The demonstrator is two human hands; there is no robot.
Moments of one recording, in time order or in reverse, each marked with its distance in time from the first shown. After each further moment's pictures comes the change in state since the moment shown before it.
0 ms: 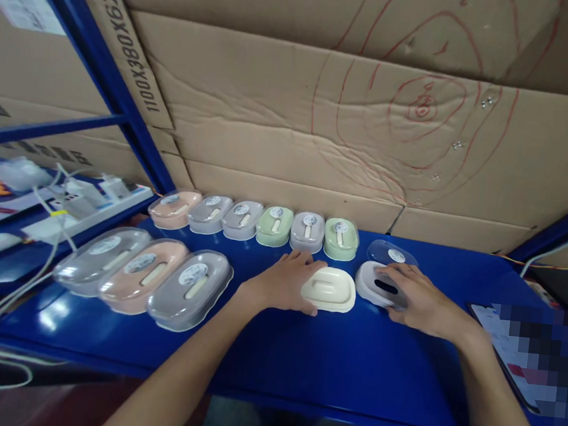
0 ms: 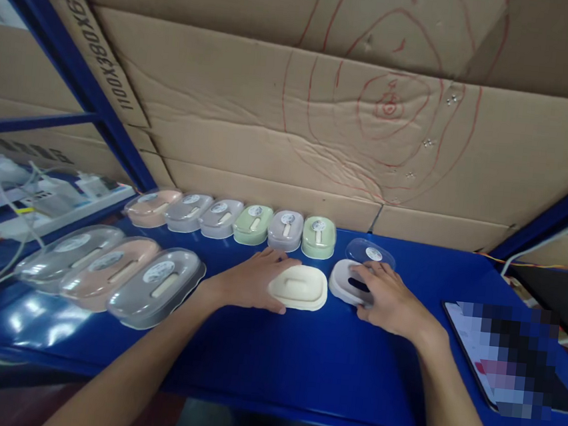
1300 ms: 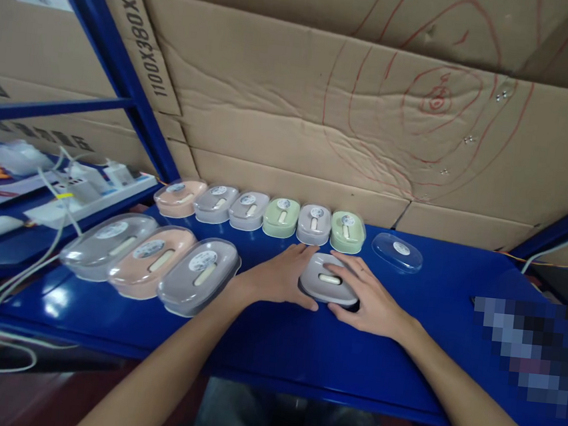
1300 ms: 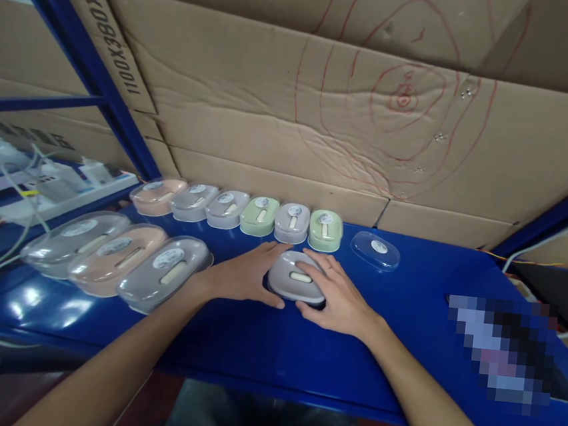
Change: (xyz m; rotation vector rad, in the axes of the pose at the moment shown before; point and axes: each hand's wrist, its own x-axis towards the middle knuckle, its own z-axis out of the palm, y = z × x) left_hand -0.025 -0.015 0.002 -0.299 0.110 0.031; right_hand 0.031 -0.095 0.036 0.275 0.243 -0.446
